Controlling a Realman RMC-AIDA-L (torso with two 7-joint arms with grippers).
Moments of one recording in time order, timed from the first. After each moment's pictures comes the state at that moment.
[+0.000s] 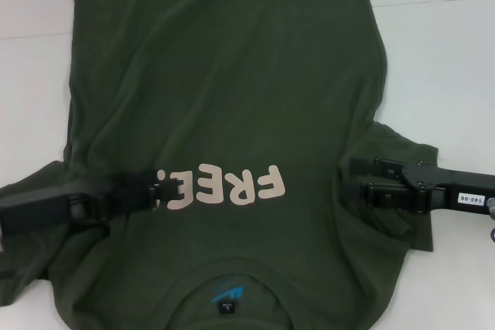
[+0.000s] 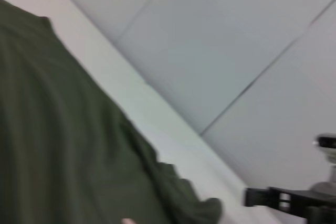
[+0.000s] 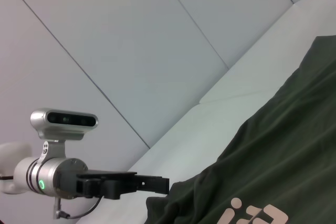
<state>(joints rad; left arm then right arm) -0.51 -2.08 0.61 0.54 2.04 1.67 -1.73 0.40 2.00 -0.56 -0.44 -1.97 -1.70 1.52</state>
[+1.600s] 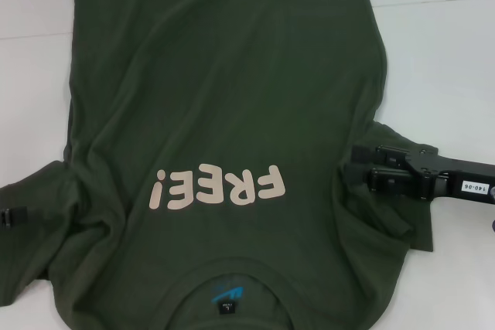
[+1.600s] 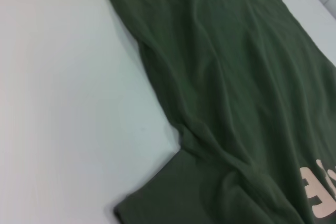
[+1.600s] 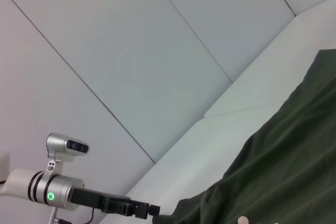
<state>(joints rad) -0.49 -1.98 0.29 0.76 2.52 1.57 -1.91 0.41 2.00 -0.53 -0.44 -1.96 -1.72 1.54</state>
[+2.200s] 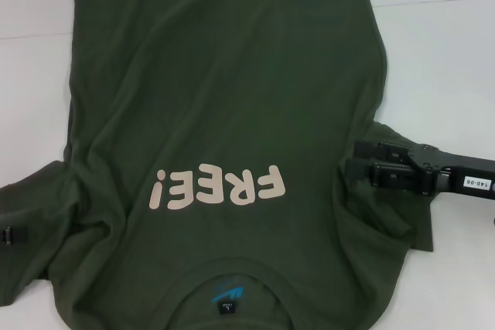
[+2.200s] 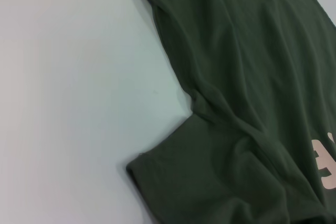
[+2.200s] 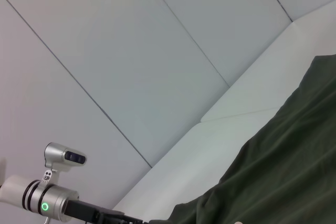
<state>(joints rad) -0.48 -1.98 0.29 0.75 2.59 1.58 -1.93 0.41 2.00 -0.52 -0.45 -1.97 -1.72 1.54</state>
